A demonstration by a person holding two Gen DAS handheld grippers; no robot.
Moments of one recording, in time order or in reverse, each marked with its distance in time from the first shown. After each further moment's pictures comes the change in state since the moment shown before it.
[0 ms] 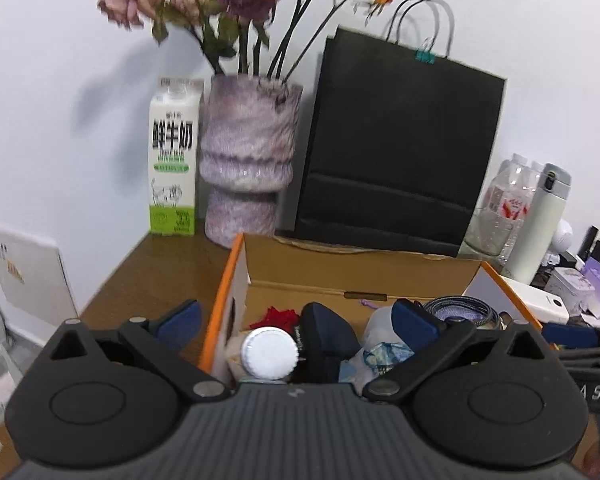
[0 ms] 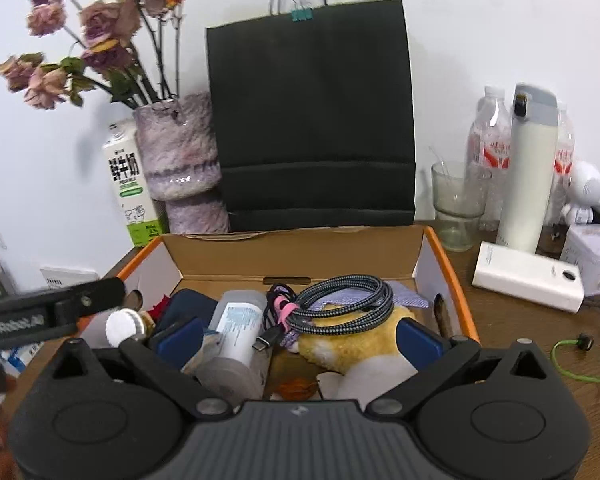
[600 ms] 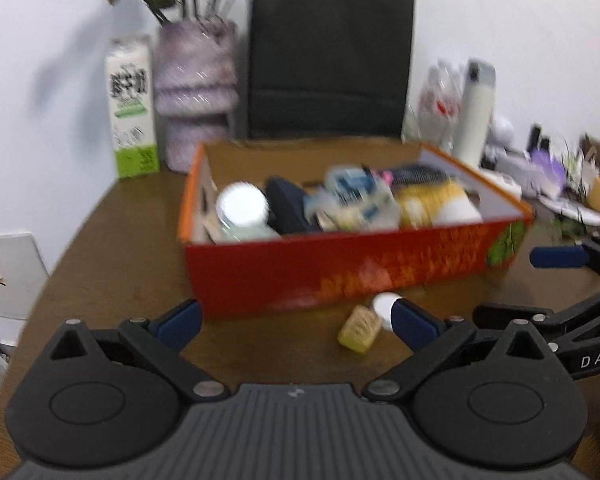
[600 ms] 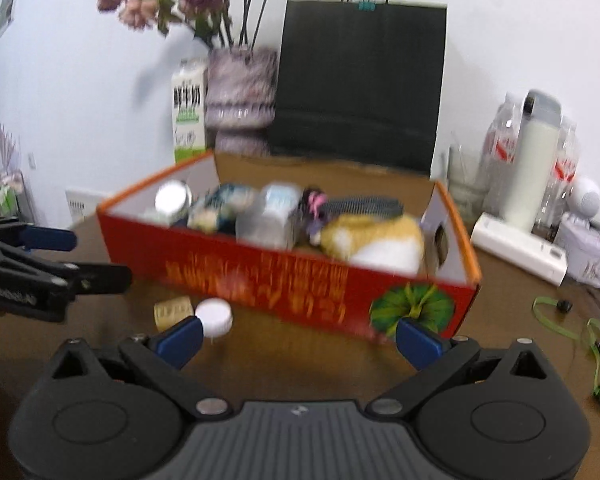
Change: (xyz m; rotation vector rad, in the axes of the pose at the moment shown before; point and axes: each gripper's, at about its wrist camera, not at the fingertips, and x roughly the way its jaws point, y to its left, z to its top) left arm -0.035 -0.001 -0.085 0.191 0.138 -0.129; right arm -0.048 0.012 -0.091 -0.177 0.061 0.039
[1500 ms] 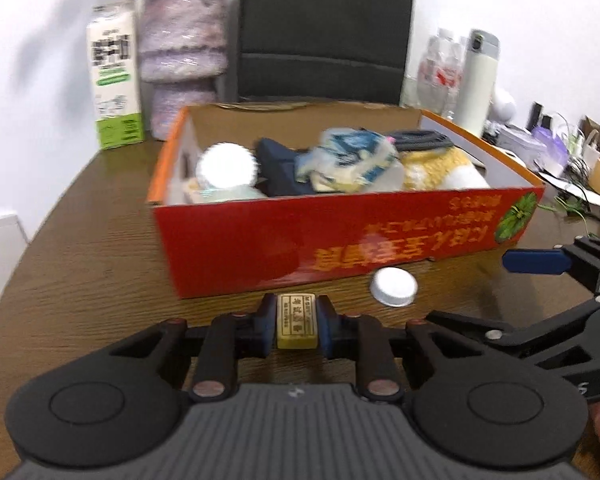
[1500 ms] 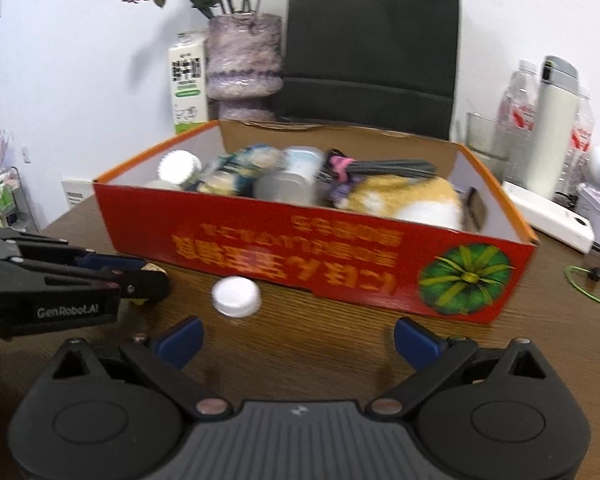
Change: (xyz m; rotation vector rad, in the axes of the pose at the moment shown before) left arm 0.021 0.007 -0.009 -0.019 0.062 -0.014; right arm 0.033 0.031 -0.002 0.036 0.030 0.020
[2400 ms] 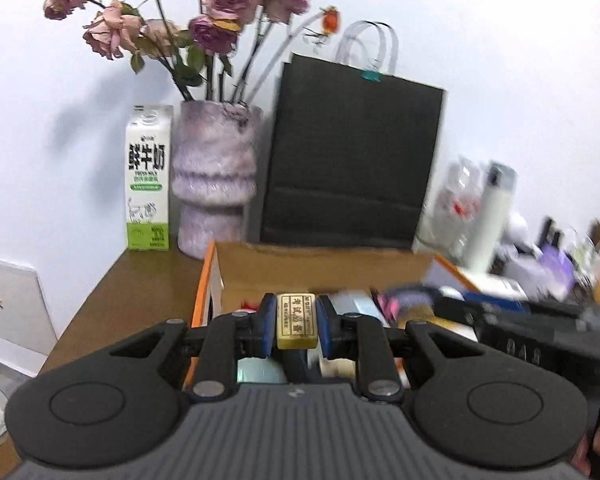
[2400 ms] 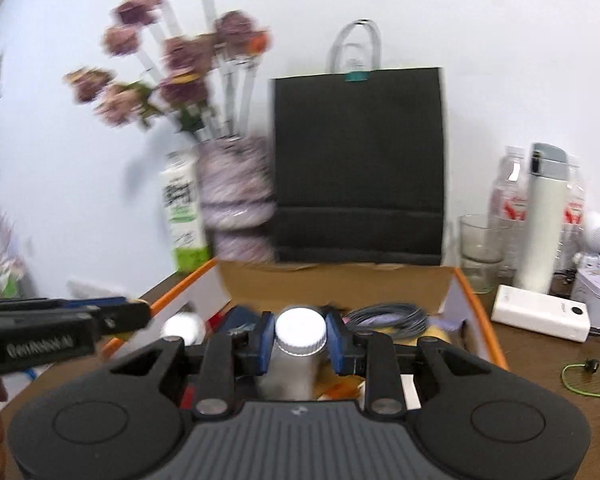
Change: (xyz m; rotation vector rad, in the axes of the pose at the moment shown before) left arm -0.032 0.003 0.076 -0.123 -0.277 0.039; right arm -0.018 -0.032 0.079 0.104 -0.260 -0.023
